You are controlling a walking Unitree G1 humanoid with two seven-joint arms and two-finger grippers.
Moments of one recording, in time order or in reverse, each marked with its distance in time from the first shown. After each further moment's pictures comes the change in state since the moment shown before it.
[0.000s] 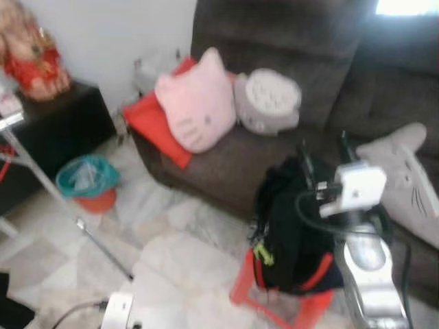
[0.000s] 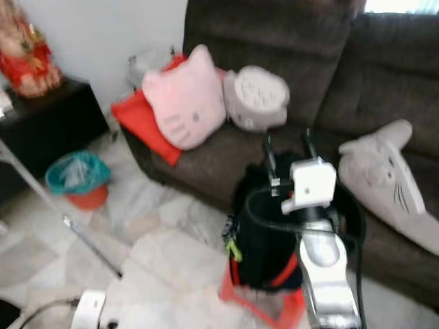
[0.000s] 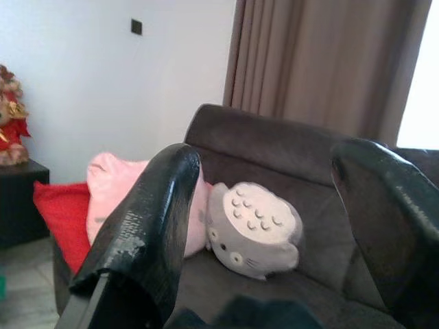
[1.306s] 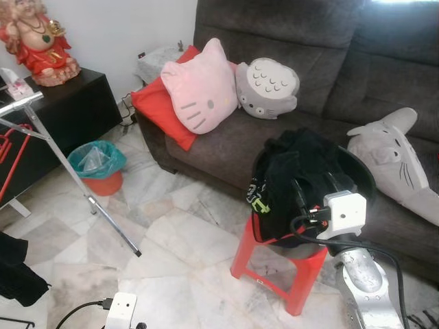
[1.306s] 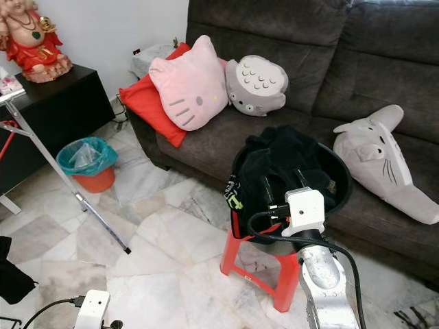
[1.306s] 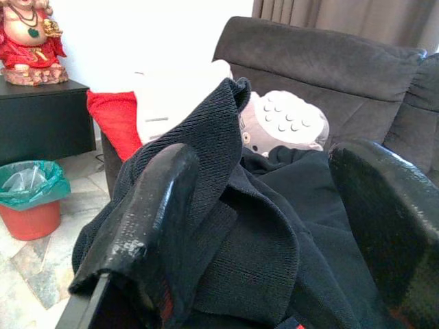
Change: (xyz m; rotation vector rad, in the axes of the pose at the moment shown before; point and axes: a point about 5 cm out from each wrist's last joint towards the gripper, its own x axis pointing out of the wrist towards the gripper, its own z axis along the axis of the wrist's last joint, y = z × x) left arm -0.002 0.000 -0.011 0.008 0.049 -0.021; right arm -0.024 0.010 -0.047 0.050 0.221 0.073
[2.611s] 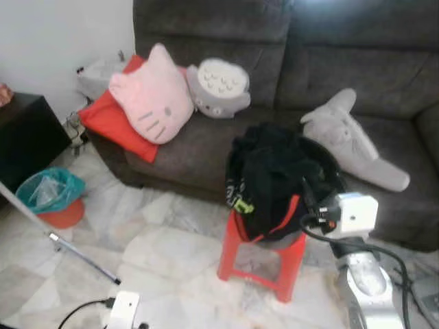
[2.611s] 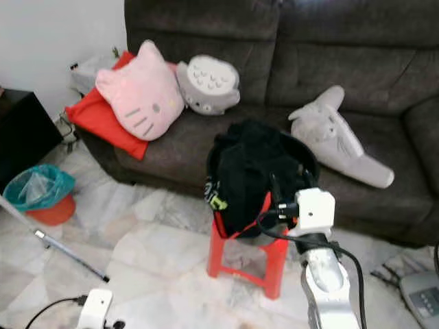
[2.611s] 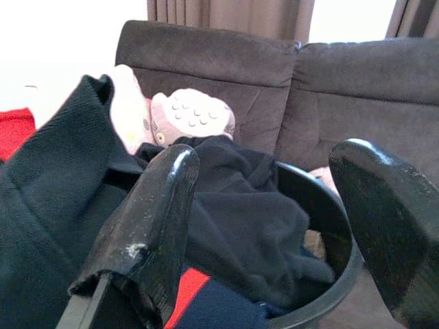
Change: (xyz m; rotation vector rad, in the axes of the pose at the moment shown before) left arm 0.001 -0.004 0.004 0.015 0.000 -0.026; right arm -0.005 -0.005 -0.001 0.047 -0.005 -0.074
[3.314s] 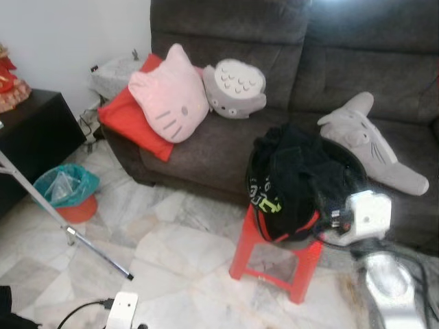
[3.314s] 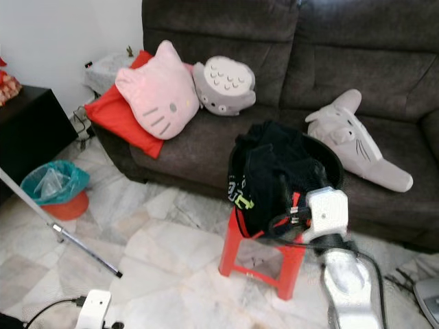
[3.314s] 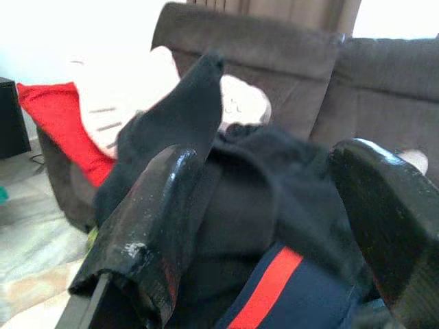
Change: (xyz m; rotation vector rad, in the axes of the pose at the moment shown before) left arm -0.001 0.002 -0.005 -0.008 0.019 0.006; right arm -0.015 -0.008 -0.006 -0.035 0.027 0.074
